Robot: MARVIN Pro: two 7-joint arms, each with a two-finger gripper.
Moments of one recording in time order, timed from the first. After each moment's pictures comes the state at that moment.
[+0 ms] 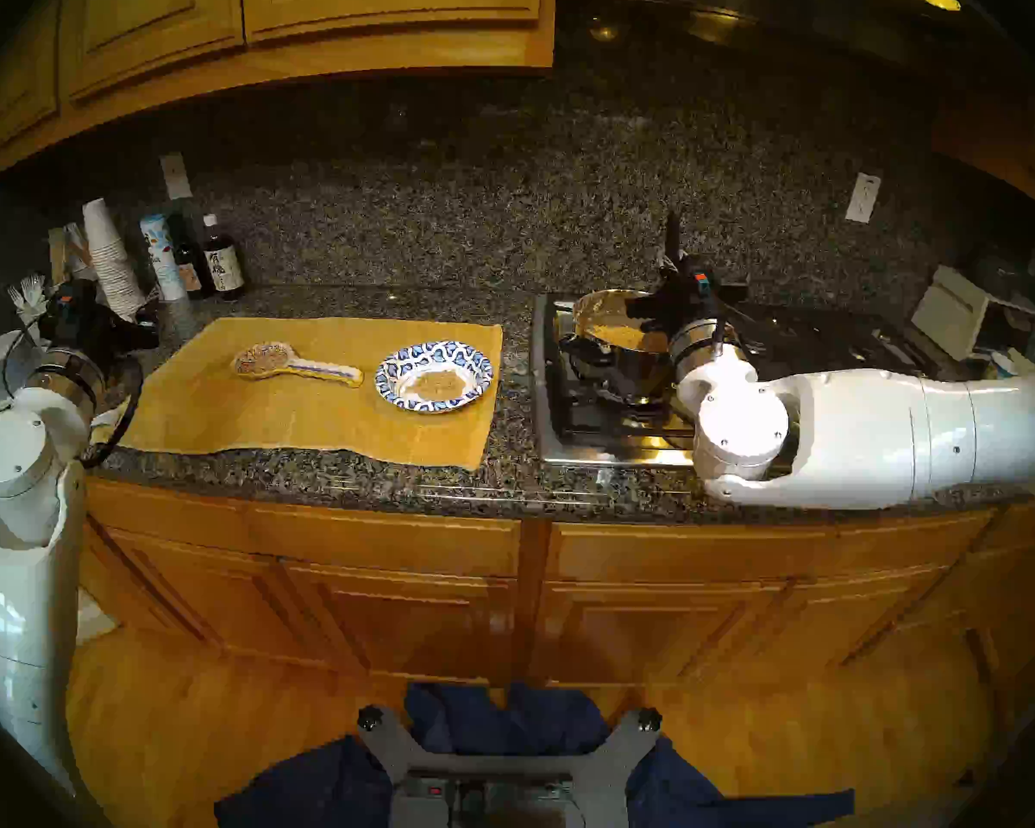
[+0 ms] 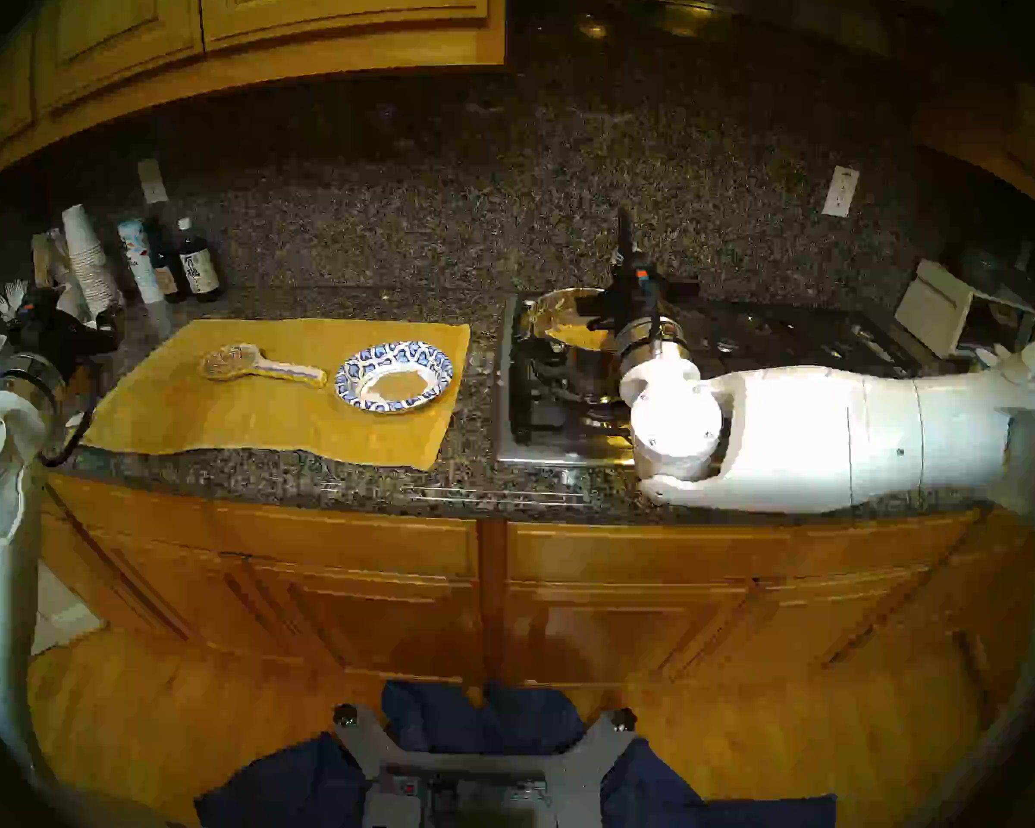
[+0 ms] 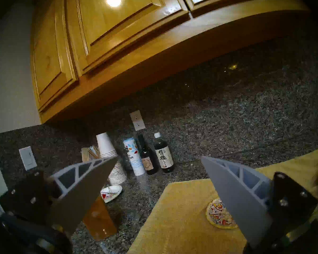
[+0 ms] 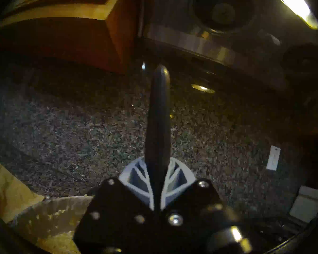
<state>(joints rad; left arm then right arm) 1.82 -1.00 -2.14 -2.06 -0.33 0.34 0.01 0.03 -0.70 -0.53 -1.82 1.11 -0.42 -1.23</state>
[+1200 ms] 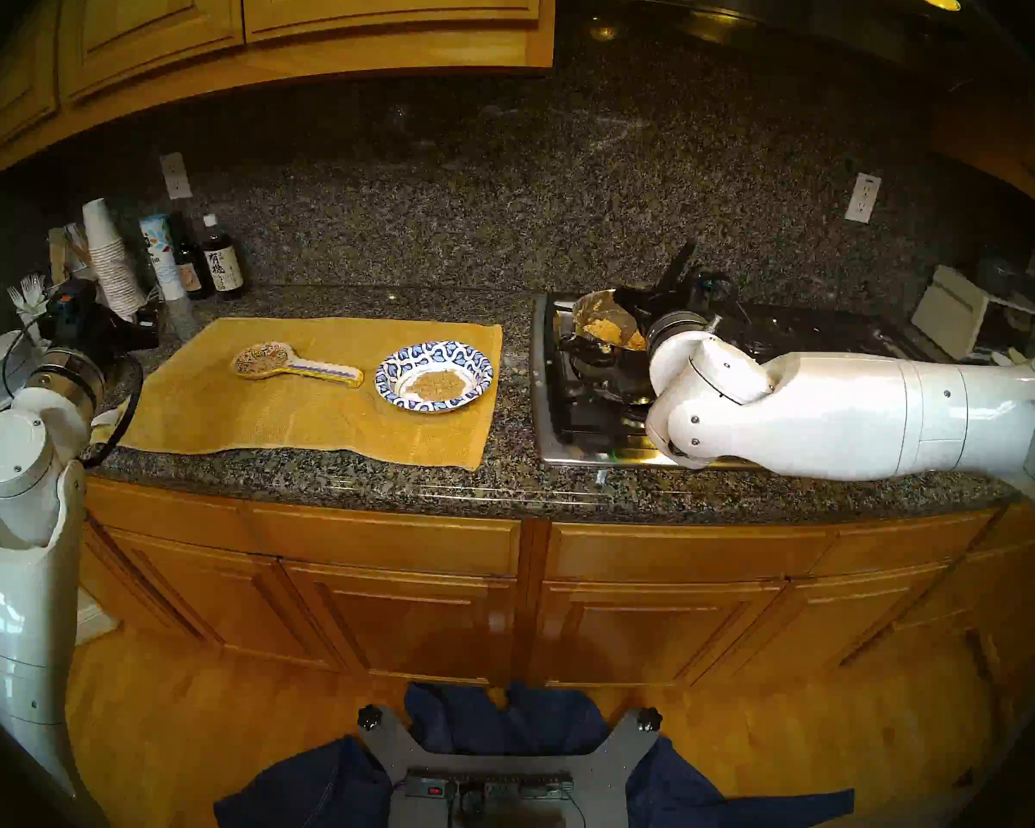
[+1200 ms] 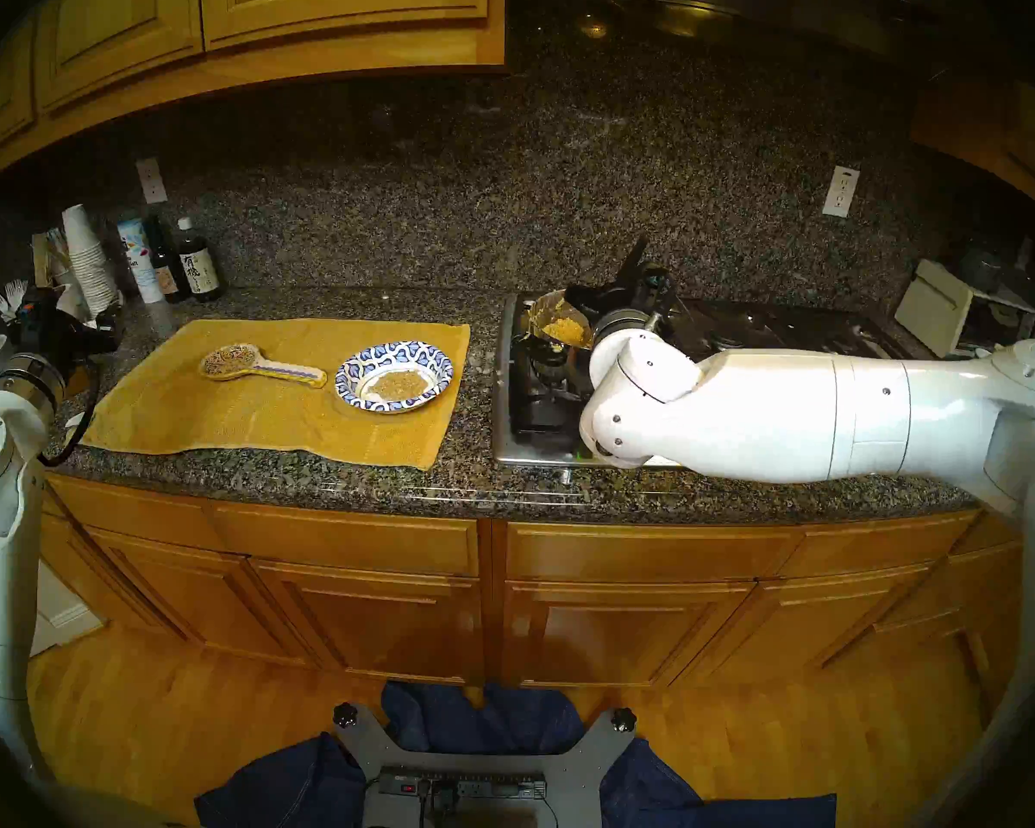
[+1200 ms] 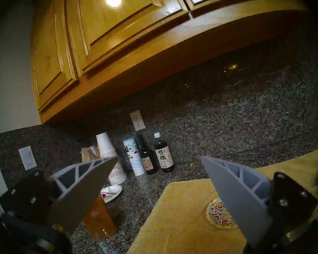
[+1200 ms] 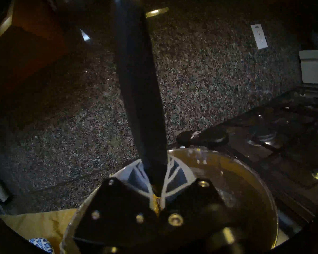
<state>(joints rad) 1.82 -1.00 -2.14 -2.06 -0.33 0.34 0.01 -0.02 -0.73 -0.31 -1.88 1.75 -0.65 -1.11</state>
